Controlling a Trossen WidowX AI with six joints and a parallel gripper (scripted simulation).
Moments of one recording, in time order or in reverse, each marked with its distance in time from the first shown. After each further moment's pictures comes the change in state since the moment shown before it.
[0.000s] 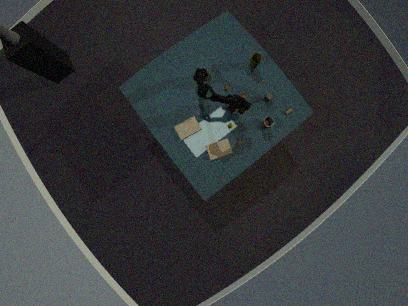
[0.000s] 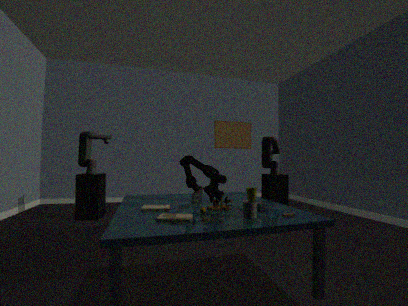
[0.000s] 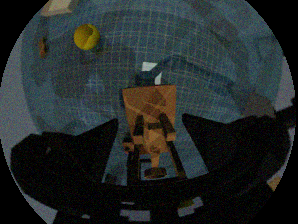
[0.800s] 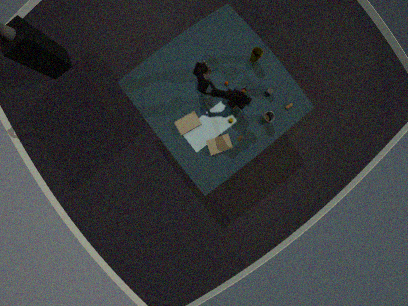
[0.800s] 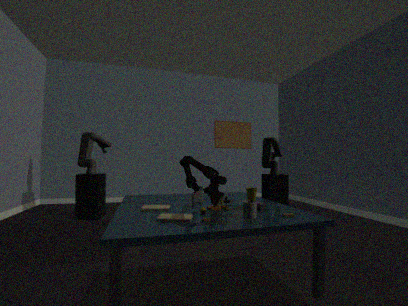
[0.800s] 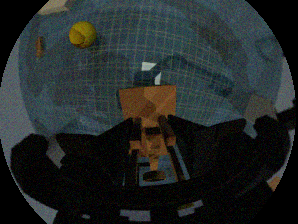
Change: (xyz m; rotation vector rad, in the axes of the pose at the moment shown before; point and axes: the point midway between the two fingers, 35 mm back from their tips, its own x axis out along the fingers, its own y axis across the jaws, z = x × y) arm 0.007 -0.002 0.000 -0.005 -0.001 -0.007
